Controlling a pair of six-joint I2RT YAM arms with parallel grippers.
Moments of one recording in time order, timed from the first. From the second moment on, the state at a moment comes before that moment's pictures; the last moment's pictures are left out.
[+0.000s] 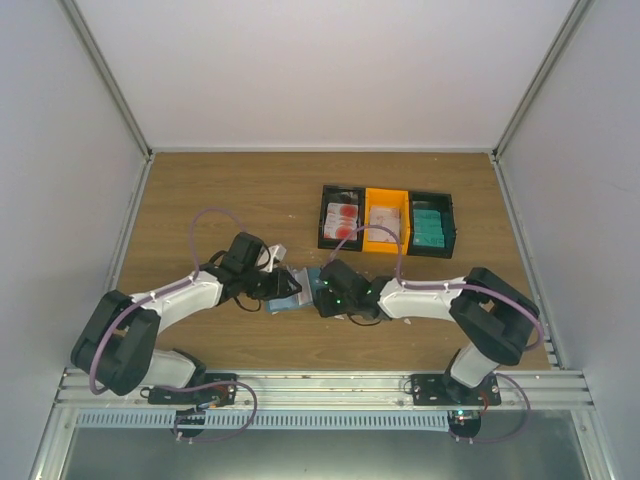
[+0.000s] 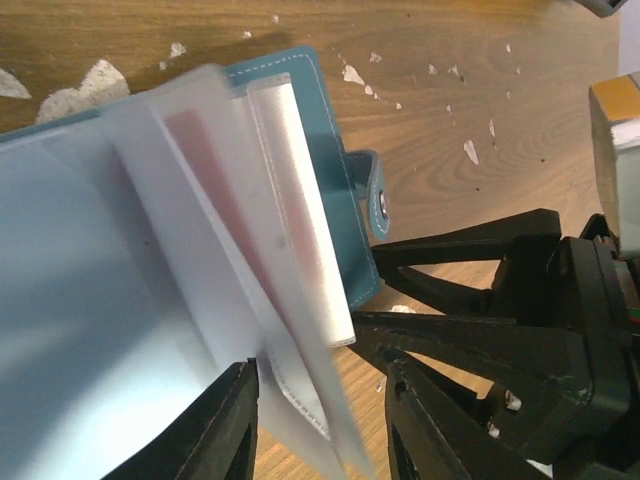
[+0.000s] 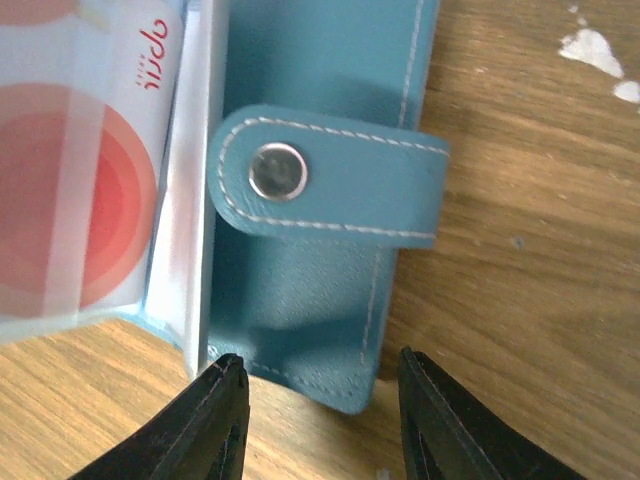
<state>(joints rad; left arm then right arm) -0.47 1.35 0.61 -0.19 0.55 -0.56 0.97 1.64 0.77 -0.11 0.02 0.69</state>
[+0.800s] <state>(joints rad) -0.53 1.42 0.62 -0.11 0.59 -0.57 0.97 1.39 0.69 -0.13 0.07 0.72</state>
